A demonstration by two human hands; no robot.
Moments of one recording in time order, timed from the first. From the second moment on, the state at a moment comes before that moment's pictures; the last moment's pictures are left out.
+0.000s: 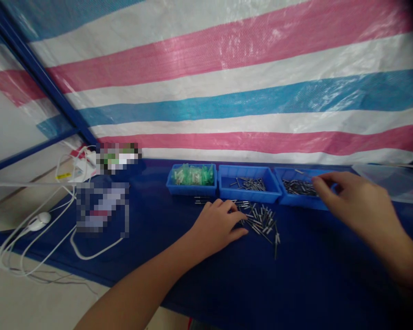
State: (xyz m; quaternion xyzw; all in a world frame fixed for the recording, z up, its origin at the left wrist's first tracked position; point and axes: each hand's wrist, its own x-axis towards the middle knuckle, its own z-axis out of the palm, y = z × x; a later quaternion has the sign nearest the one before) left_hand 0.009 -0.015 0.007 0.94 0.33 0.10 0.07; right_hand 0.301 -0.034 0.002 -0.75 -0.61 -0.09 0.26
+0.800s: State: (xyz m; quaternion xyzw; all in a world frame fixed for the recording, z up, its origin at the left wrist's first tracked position) left_hand 0.014 -0.017 0.004 0.94 0.33 0.07 0.01; right_hand 0.238 -0.045 -0.005 -0.56 -0.76 -0.05 0.32
